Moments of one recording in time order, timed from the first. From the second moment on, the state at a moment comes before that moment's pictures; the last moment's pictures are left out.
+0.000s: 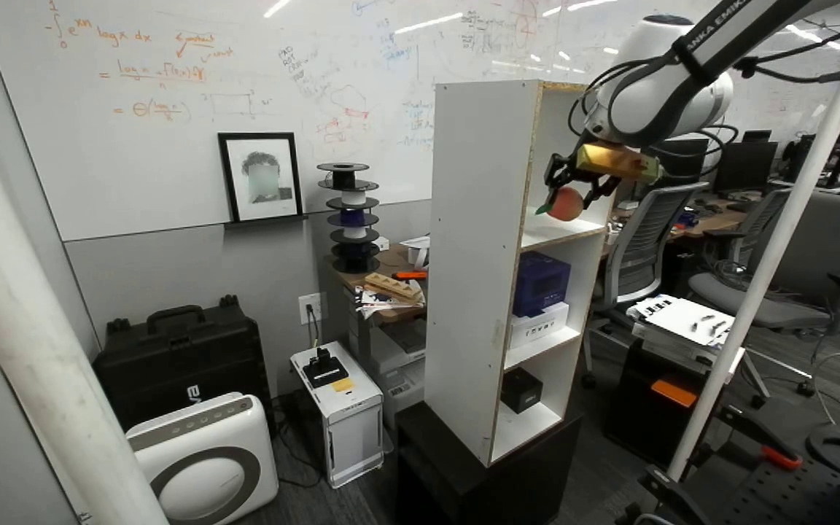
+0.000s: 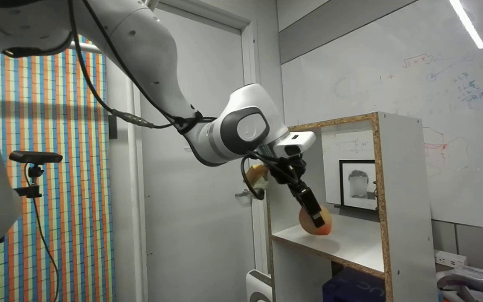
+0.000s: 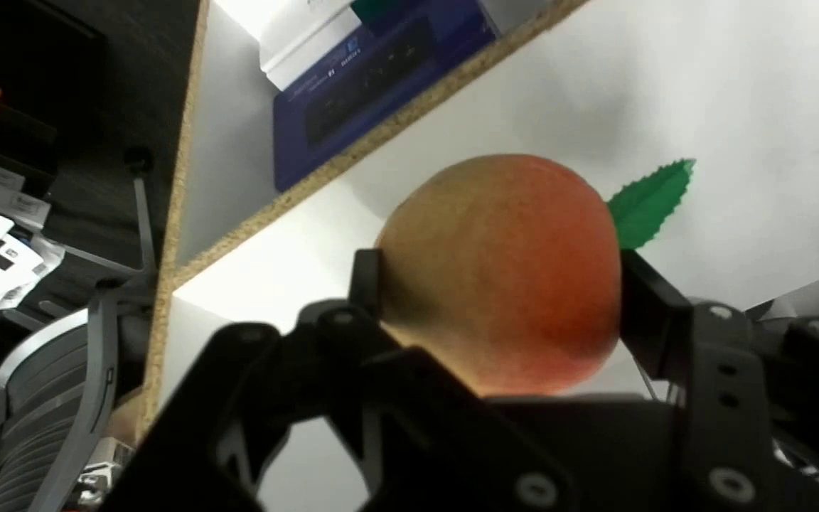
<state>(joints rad) -0.19 0.00 0.00 -2.33 -0.23 2.81 0.61</state>
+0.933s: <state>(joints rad) -0.17 -0.62 0.03 -2.38 -0.22 2.26 0.36</state>
